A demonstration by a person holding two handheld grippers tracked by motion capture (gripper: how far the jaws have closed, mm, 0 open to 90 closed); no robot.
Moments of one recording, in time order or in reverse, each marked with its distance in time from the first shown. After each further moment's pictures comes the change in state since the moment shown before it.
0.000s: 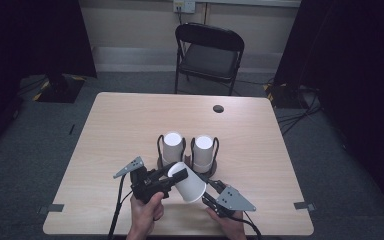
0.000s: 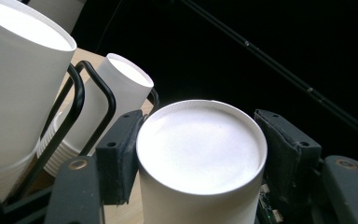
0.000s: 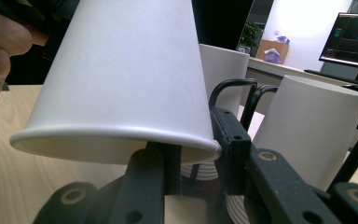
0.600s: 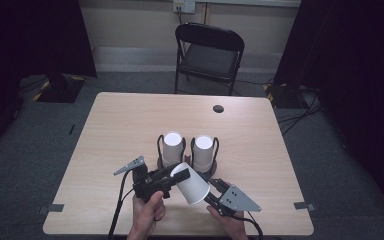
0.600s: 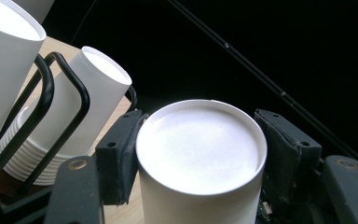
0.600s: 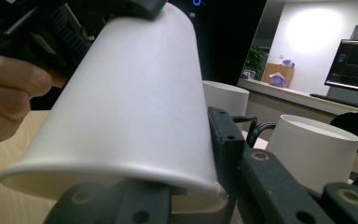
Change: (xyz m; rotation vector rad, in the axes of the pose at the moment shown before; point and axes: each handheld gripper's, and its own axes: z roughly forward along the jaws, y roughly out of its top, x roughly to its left) left arm 0.001 0.000 0.005 0.005 -0.091 -0.068; right arm -0.003 0.013 -0.003 -0.094 0.025 -0.005
